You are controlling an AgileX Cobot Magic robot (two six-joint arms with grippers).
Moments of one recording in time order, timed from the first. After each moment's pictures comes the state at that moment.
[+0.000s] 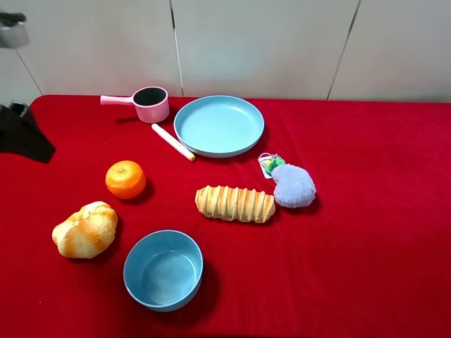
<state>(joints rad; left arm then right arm) -0.11 1.15 -0.86 -0.11 0.91 0.26 -0.02 -0.01 -0.50 0.07 1.03 -0.04</state>
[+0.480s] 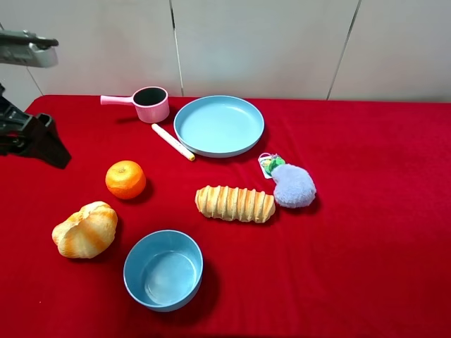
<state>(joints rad) -0.11 1.28 -0.86 -0.11 0.85 0.29 -0.02 -0.01 -0.50 0.07 1.03 -0.04</state>
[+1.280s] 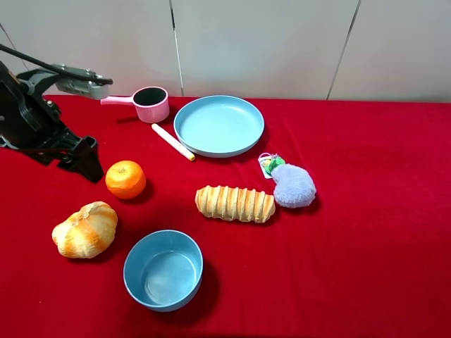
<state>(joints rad) -0.21 1.51 -0.89 -0.08 0.75 0.30 -0.02 -0.01 -0.50 0.07 1.03 -0.04</state>
